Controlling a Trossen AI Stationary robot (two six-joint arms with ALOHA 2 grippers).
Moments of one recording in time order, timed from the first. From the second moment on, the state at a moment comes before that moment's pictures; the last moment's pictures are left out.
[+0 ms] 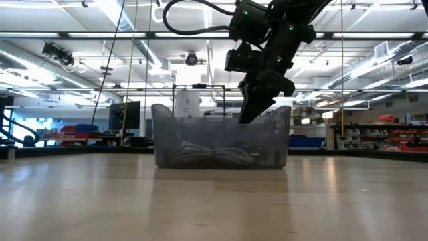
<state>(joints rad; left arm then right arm) -0.53 1.20 0.57 0.76 -0.28 0.07 -0.08 1.76 1.16 -0.46 0.11 -0.23</state>
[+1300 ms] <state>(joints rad) -0.52 1.20 0.57 0.76 -0.28 0.07 -0.14 1.76 1.16 -0.56 0.22 -0.25</state>
